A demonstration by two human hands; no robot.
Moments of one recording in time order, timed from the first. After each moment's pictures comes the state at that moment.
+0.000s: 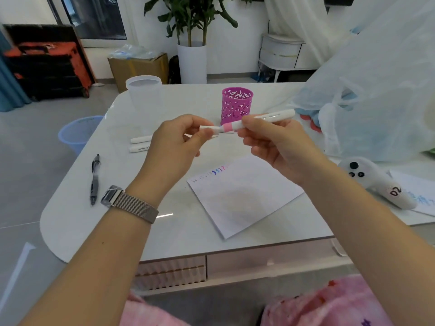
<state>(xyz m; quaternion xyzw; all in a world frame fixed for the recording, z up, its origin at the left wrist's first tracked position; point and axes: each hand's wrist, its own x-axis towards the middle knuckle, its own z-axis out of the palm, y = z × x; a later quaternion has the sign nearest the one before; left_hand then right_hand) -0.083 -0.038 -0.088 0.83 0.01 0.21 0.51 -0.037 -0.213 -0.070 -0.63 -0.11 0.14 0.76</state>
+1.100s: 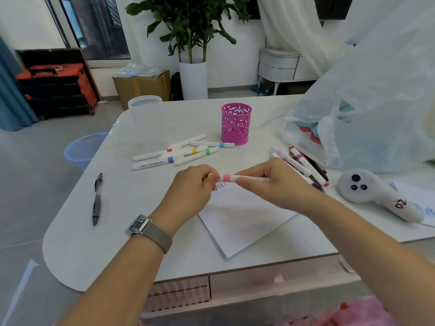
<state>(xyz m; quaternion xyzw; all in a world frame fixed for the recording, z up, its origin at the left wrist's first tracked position) -0.074 -0.050 -0.121 0.93 0.04 0.09 0.36 -0.034 -0.230 -0.104 -0.86 -0.26 0.08 0.43</state>
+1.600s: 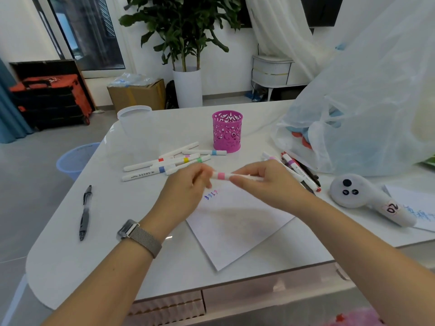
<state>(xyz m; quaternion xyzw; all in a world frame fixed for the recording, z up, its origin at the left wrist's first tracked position) -0.059 -0.050 -0.123 0.91 0.00 0.15 0.39 -0.016 -0.234 -0.112 -0.86 -0.24 0.03 0.45</state>
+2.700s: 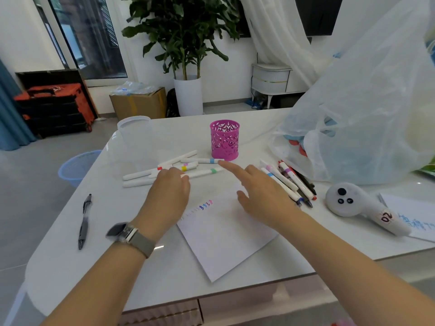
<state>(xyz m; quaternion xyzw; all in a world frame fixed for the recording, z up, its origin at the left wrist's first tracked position) -0.050 -0.035 -0.126 0.94 0.11 0.20 0.27 0.002 -0.227 -0.137 -0.93 -0.30 -0.12 0.17</state>
